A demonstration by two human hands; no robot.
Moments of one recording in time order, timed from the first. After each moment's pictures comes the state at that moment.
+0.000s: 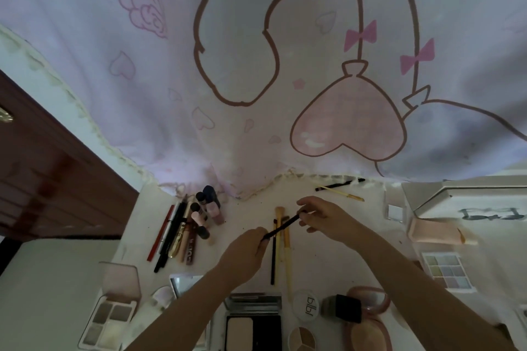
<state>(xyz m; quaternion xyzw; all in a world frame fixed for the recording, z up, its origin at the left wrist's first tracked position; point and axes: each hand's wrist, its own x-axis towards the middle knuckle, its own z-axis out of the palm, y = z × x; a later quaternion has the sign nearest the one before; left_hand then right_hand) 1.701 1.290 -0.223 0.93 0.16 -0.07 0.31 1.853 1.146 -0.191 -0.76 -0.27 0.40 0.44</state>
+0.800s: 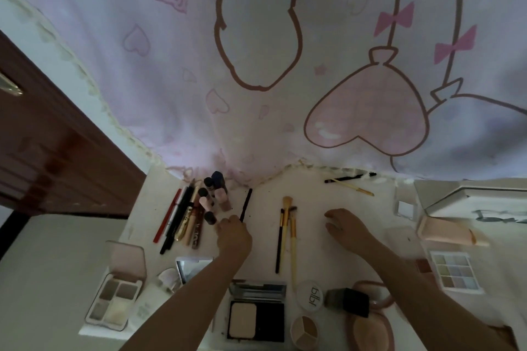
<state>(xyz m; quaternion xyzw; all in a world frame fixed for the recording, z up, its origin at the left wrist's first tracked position) 1.706 1.310 -0.267 0.85 0.47 -0.11 0.21 1.864 1.120 -0.266 -0.89 -0.30 0.29 0.17</state>
